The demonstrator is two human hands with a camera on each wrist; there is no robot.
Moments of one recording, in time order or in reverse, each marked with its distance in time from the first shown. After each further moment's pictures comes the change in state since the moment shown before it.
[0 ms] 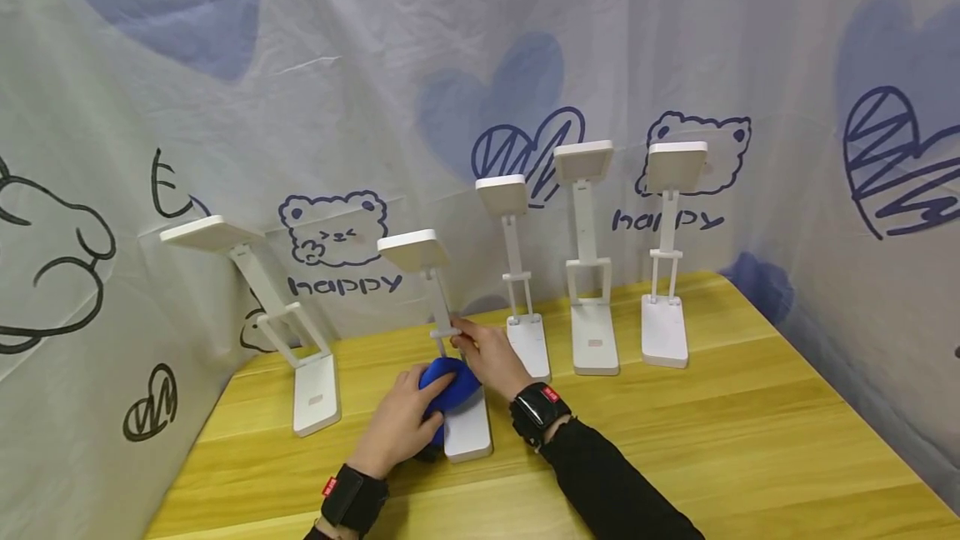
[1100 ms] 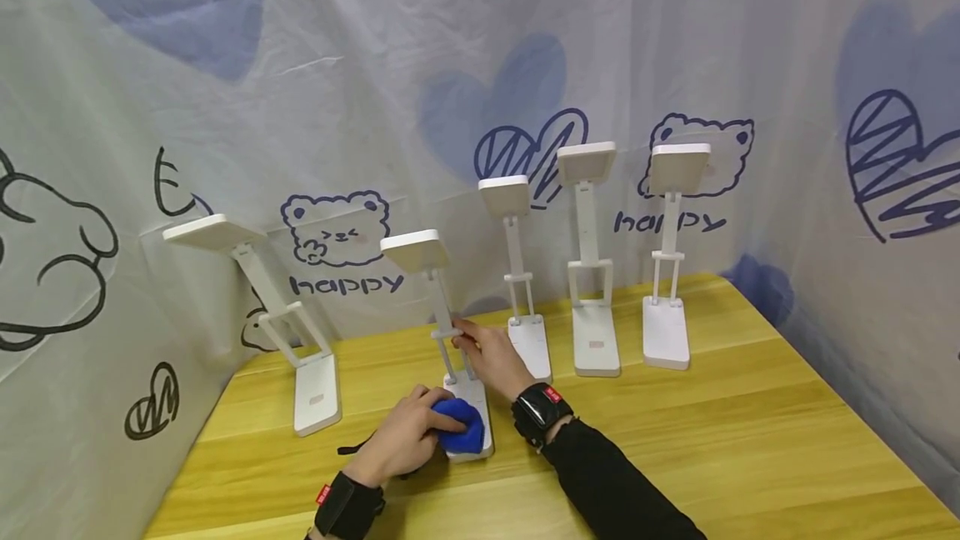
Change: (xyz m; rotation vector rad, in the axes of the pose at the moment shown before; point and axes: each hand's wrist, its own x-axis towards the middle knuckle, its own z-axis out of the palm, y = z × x) left_hand -0.012 0.008 -0.007 -0.140 -0.157 0.143; right_hand 0.000 0.002 0.002 -0.007 -0.002 0.000
